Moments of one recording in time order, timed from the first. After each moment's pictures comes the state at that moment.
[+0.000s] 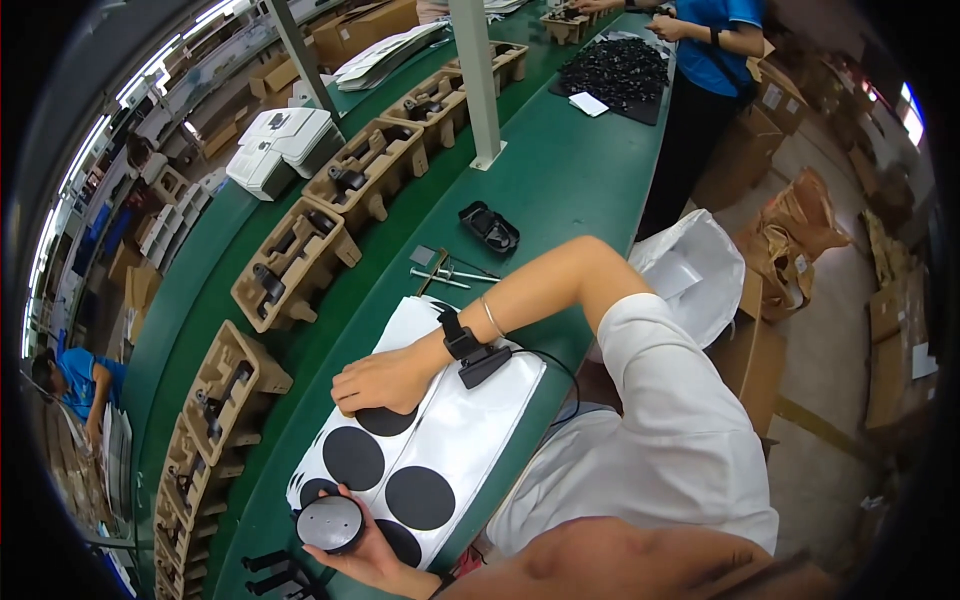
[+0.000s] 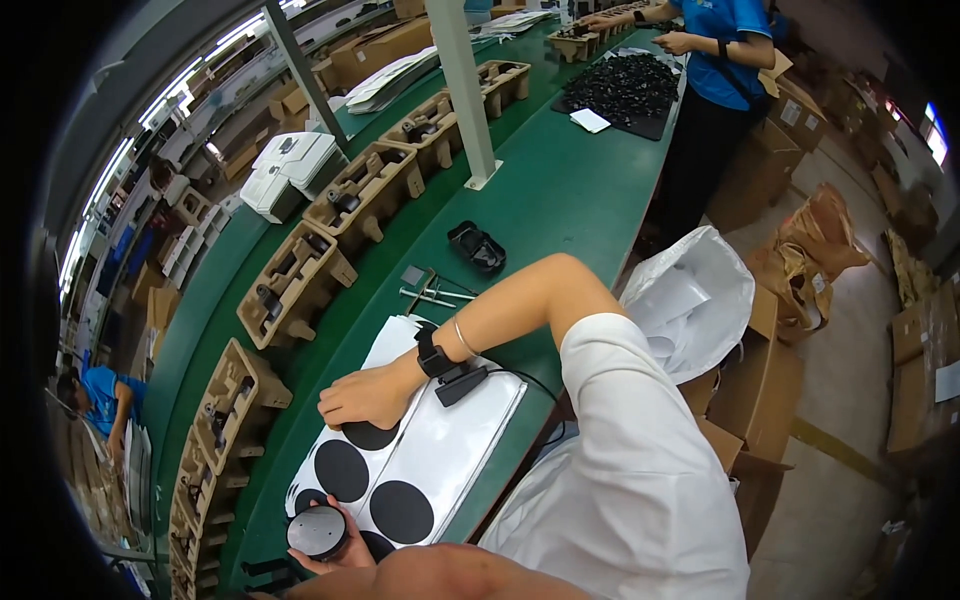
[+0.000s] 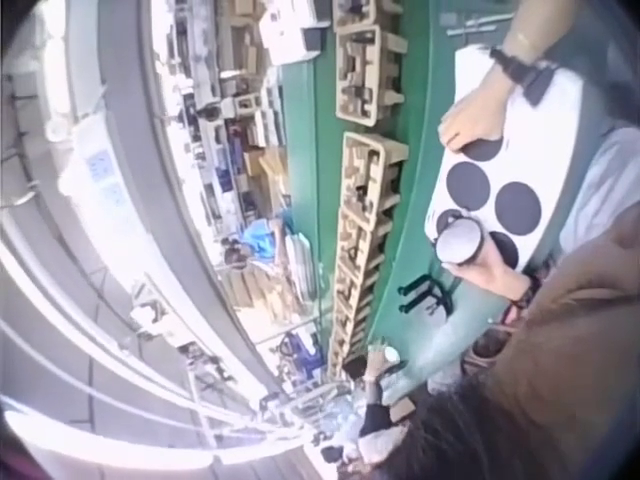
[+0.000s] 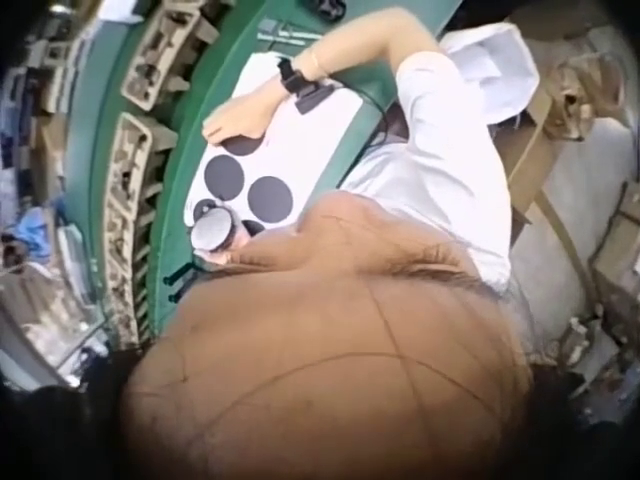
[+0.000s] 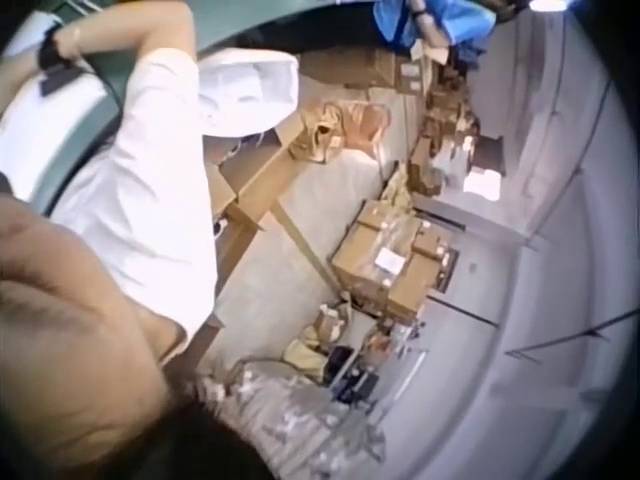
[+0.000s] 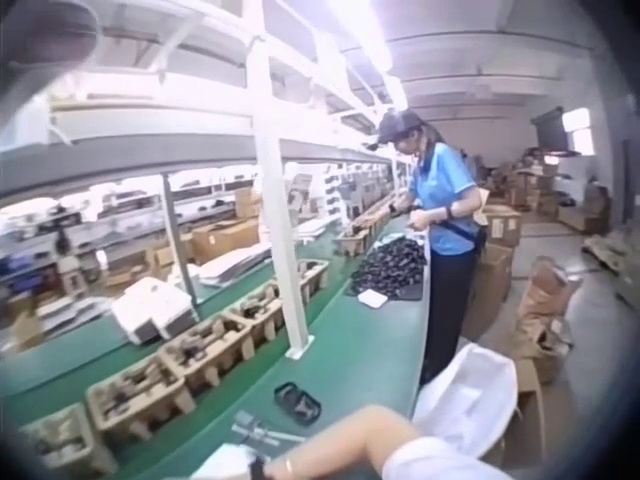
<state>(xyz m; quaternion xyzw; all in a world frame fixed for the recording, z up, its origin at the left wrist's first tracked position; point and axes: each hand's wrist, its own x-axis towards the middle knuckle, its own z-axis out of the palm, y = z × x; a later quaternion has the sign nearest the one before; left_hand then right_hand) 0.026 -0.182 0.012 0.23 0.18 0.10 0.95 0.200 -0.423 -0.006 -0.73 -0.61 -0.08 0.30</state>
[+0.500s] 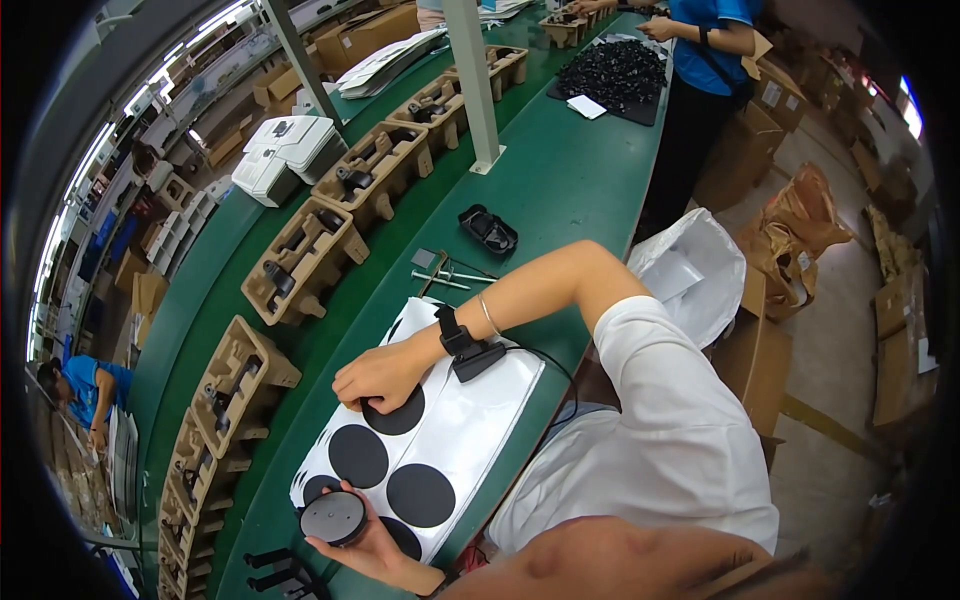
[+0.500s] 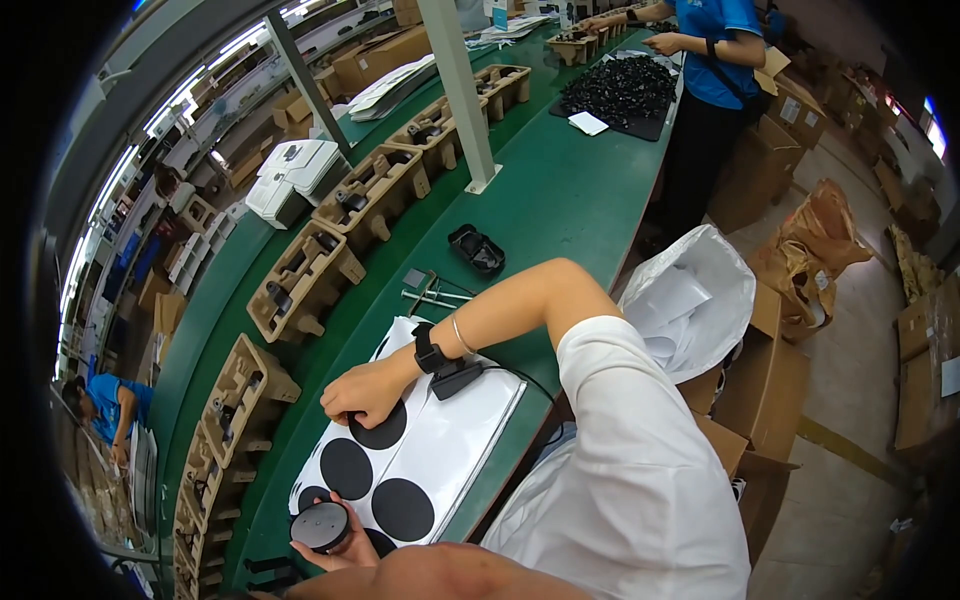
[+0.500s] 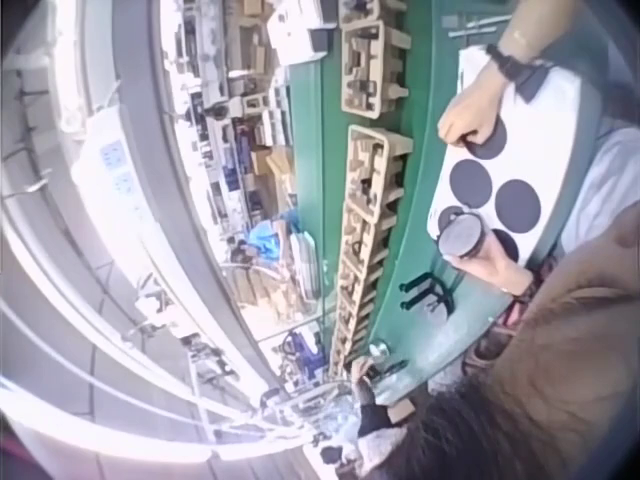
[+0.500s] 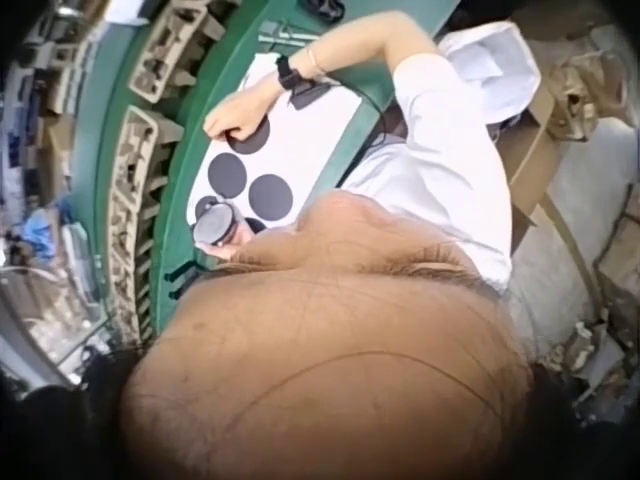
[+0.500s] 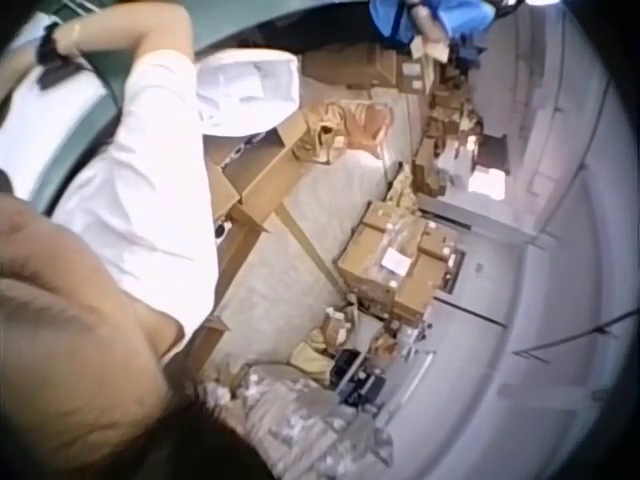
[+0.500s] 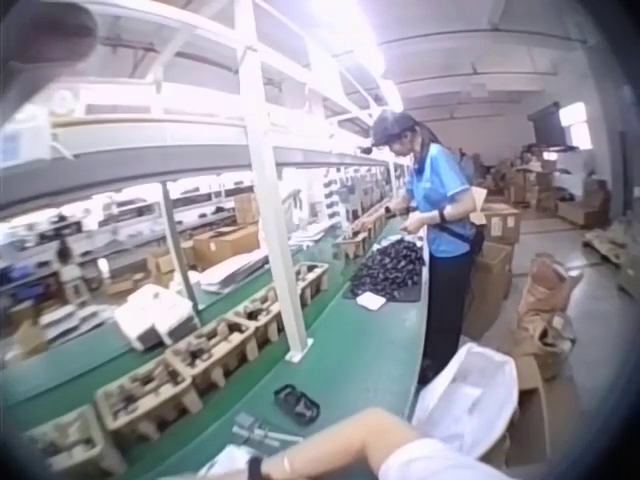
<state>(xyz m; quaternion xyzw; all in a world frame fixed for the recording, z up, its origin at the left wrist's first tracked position) 0.013 -0.184 0.014 0.26 0.22 0.15 0.93 0.194 -0.408 -0.003 -0.73 -0.59 -0.03 0.35</state>
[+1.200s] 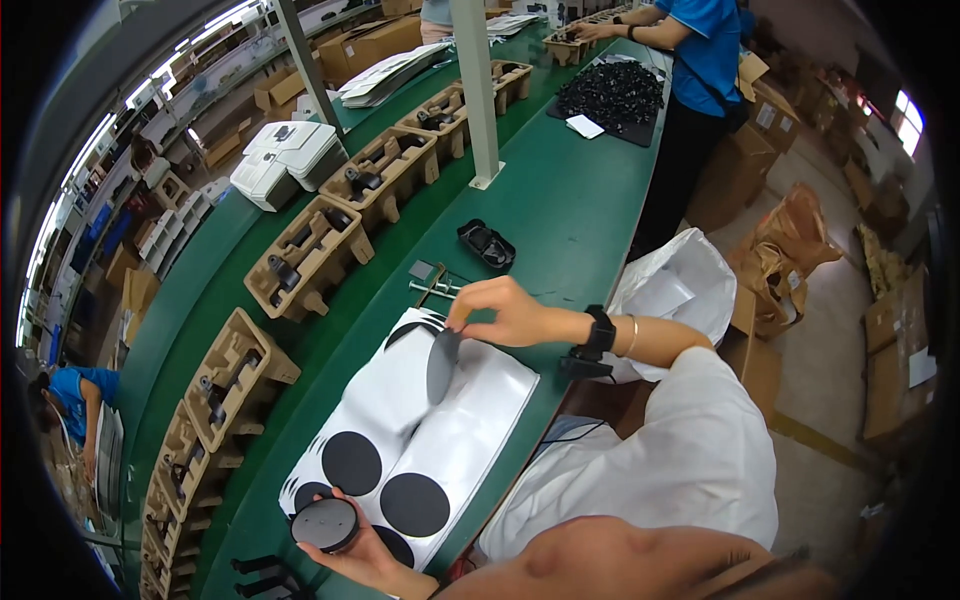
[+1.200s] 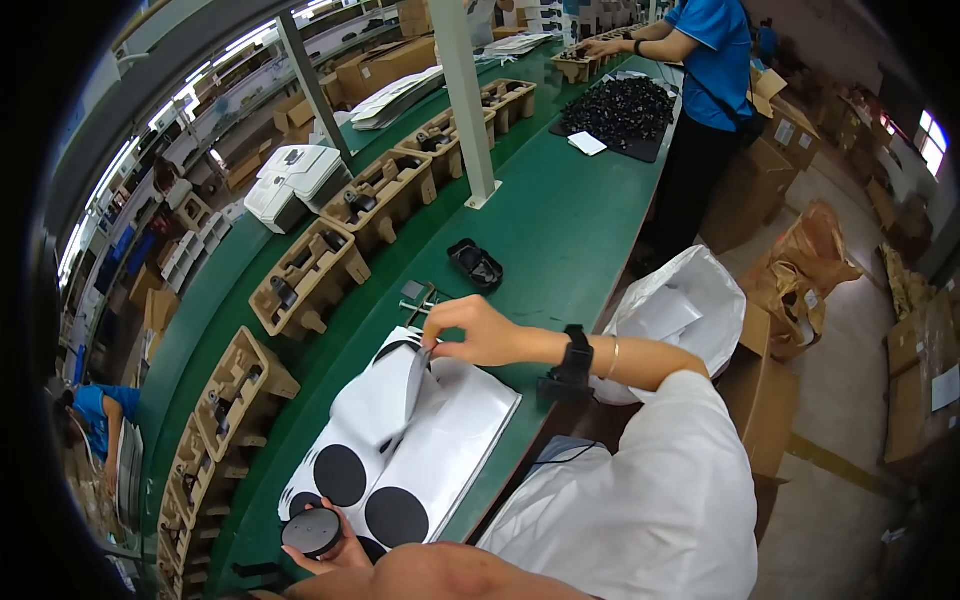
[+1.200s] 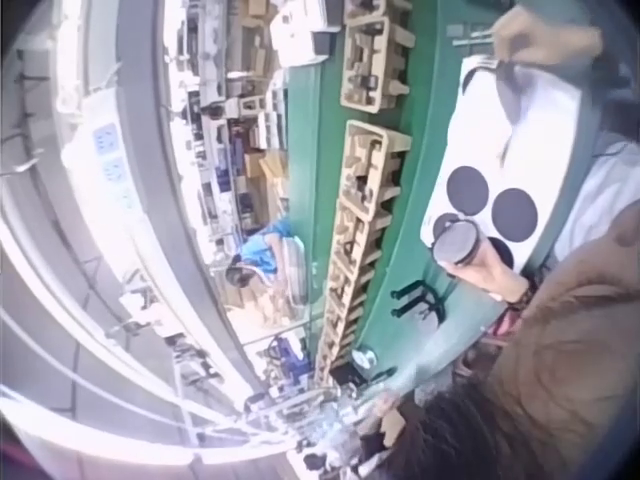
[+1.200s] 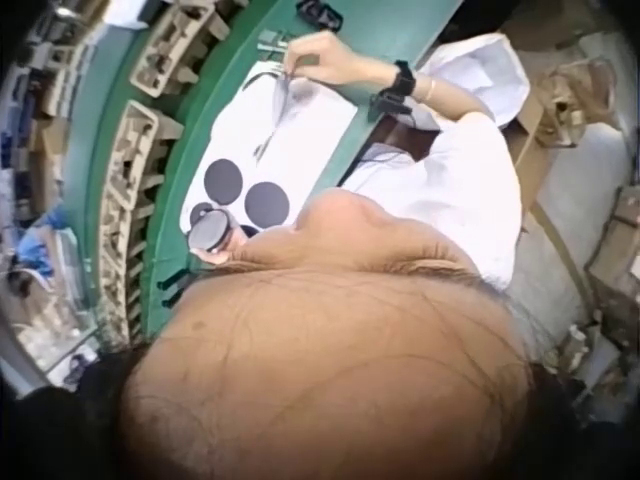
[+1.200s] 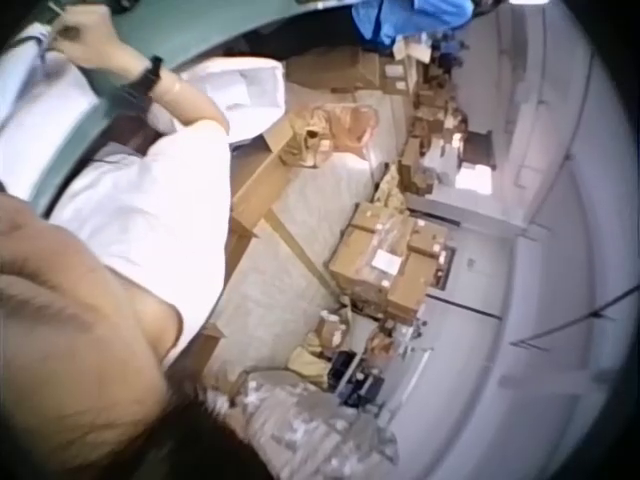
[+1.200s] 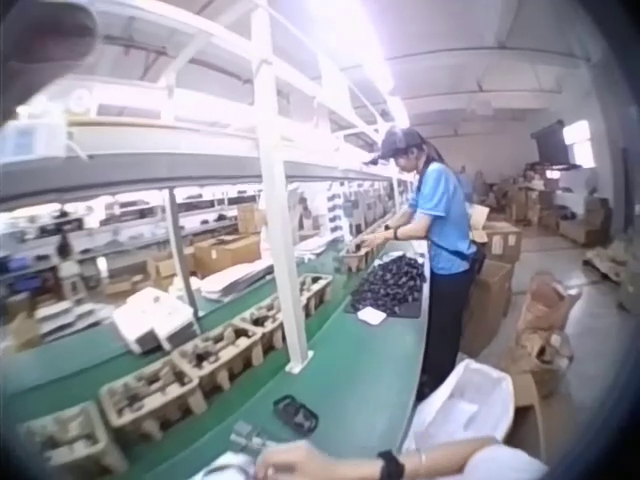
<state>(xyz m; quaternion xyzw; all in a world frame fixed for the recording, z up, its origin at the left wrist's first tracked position) 0.015 -0.159 0.017 0.24 0.21 0.16 0.93 0.100 -0.526 0.050 -0.81 -0.30 -0.18 0.47</state>
